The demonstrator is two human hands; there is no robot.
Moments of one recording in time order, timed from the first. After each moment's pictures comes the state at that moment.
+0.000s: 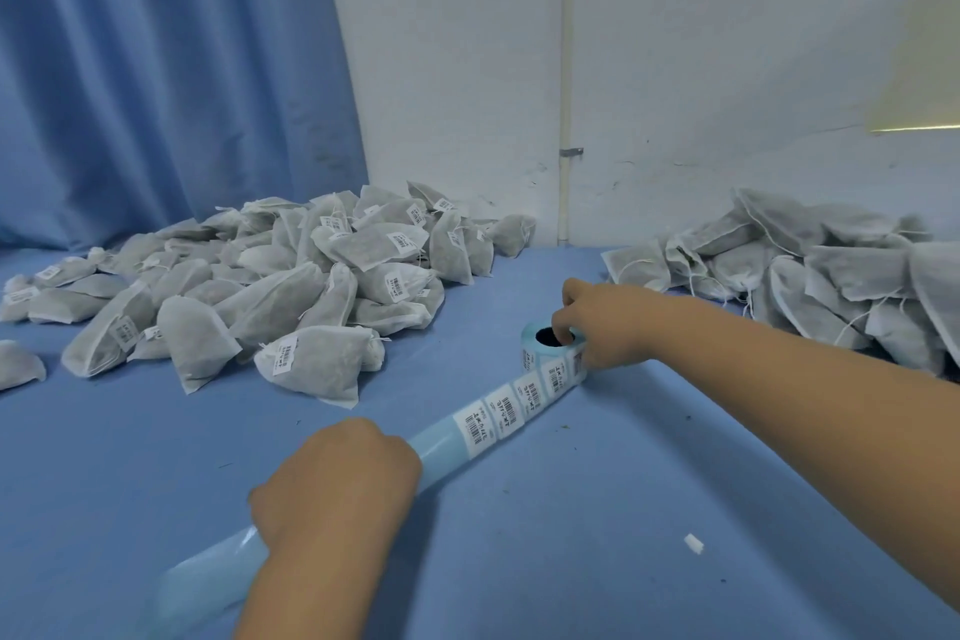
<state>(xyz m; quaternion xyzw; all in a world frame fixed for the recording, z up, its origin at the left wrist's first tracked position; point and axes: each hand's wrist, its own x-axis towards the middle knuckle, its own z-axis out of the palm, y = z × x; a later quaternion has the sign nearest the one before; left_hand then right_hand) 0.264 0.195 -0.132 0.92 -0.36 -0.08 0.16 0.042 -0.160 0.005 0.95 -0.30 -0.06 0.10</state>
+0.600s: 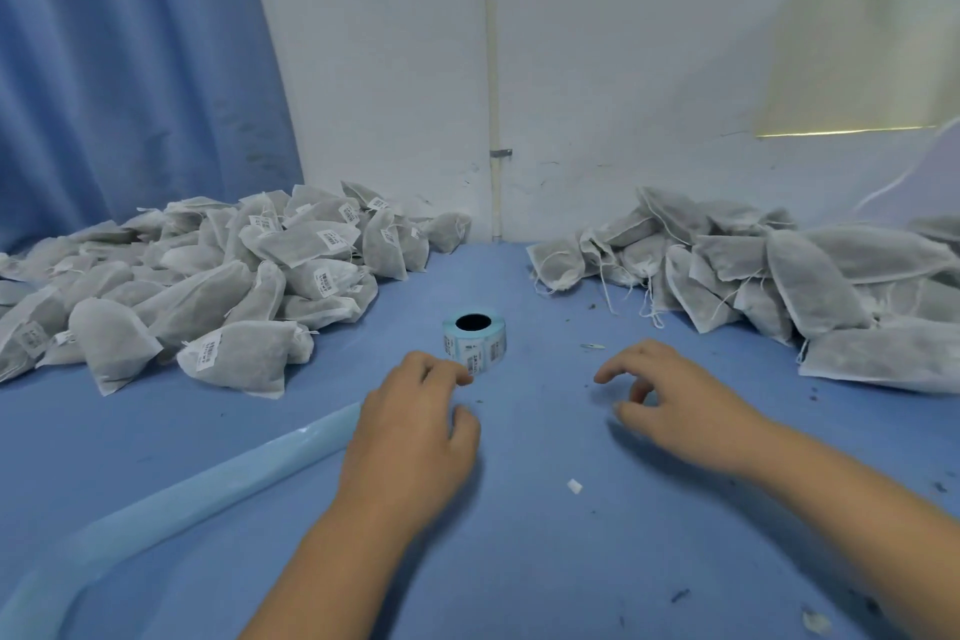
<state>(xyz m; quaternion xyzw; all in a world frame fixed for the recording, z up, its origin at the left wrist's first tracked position) 0.103 0.041 -0.053 0.73 -0.59 0.07 0.33 -0.115 -0.097 -0.052 0.88 -0.37 0.20 -0.20</state>
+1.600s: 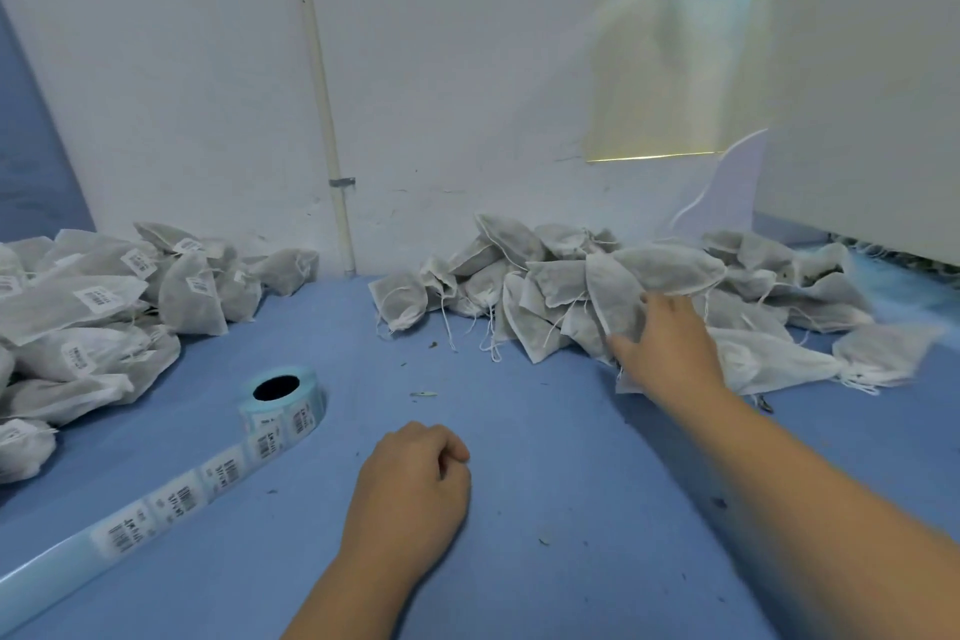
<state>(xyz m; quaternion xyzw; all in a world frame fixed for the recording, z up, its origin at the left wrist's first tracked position) -0.010 -0.075 -0.086 0.68 -0.64 -0.06 0.35 -0.238 -0.206 -0.033 0.66 -0.68 0.31 0.00</state>
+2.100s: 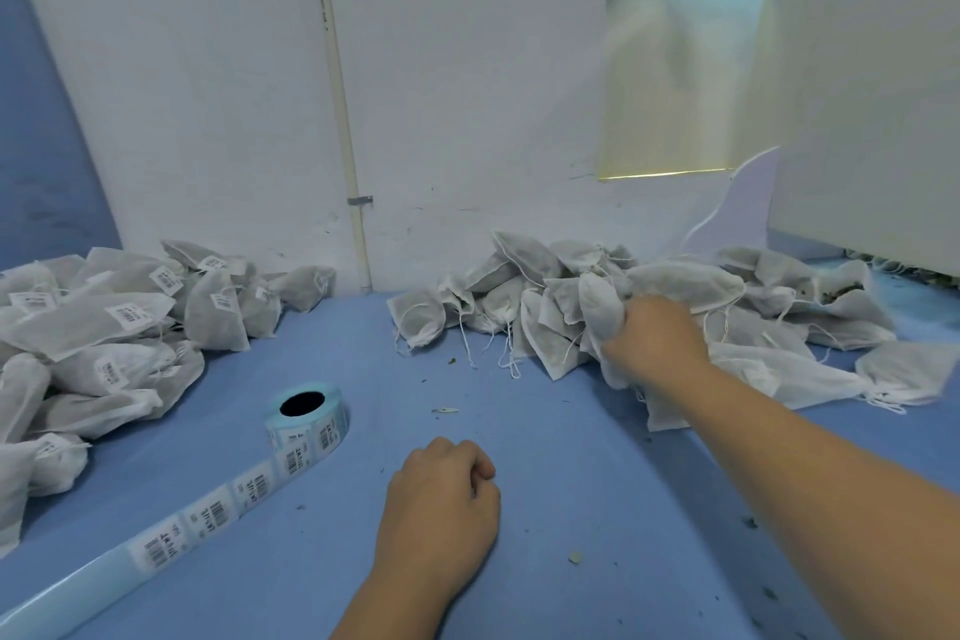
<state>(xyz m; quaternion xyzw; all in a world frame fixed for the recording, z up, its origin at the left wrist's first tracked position) -0.011 -0.073 -0.087 0.69 -0.65 -0.06 0.33 -0.210 -0.225 -0.010 0.70 -0.67 0.25 0.06</state>
